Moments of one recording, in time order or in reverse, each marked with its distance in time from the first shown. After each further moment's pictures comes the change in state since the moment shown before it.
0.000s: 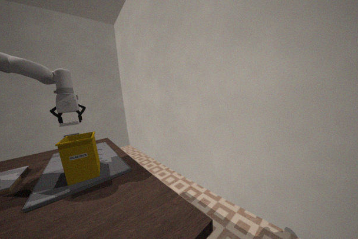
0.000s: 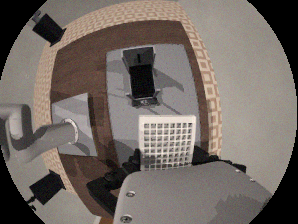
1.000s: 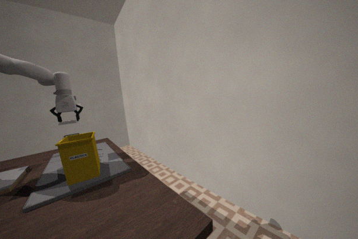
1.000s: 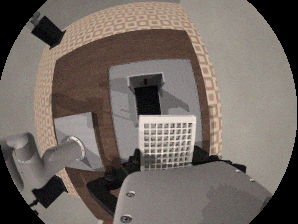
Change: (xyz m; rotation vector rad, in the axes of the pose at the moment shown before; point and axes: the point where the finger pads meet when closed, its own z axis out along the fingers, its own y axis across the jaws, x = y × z) arm 0.084 -0.023 -0.005 0.000 0.004 0.000
